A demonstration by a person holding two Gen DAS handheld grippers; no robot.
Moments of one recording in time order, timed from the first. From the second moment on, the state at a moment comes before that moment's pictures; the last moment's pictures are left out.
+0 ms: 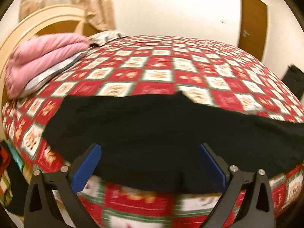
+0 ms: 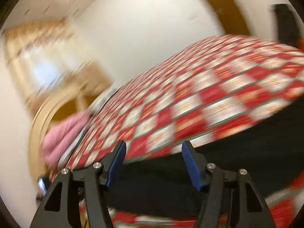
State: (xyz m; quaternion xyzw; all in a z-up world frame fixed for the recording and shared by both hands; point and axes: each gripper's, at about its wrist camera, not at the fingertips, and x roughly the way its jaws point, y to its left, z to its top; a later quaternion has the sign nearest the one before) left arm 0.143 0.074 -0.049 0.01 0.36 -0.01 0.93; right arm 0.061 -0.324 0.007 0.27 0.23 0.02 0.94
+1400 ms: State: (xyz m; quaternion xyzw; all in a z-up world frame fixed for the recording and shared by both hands) left arm 0.132 0.030 -0.063 0.00 0.41 -0.07 0.91; right arm 0.001 -0.451 -0.006 0.24 0.24 -0.19 0.92
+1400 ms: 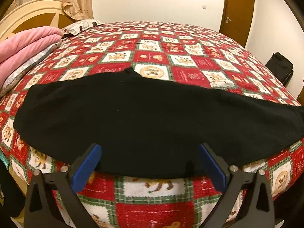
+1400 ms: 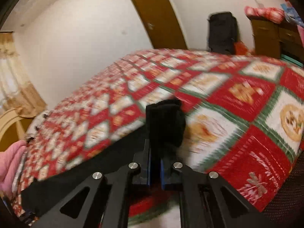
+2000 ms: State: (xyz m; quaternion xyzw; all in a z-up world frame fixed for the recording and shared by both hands) left arm 0.131 0.078 -0.070 -0.04 0.42 -0.04 0.91; right arm 0.090 -0.142 -0.084 -0.04 0.31 0.13 0.94
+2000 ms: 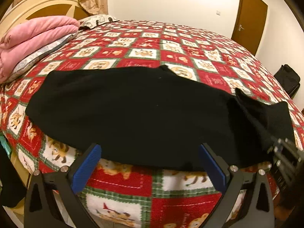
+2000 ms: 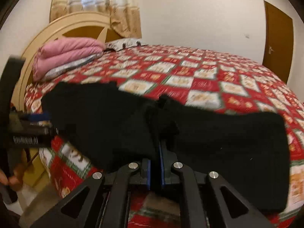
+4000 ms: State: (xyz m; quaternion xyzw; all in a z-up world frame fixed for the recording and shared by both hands) left arm 0.151 -0.063 -0.066 0.02 0.42 -0.15 0.90; right arm 0.115 -0.309 -0.059 0.15 0.34 0.01 0.93
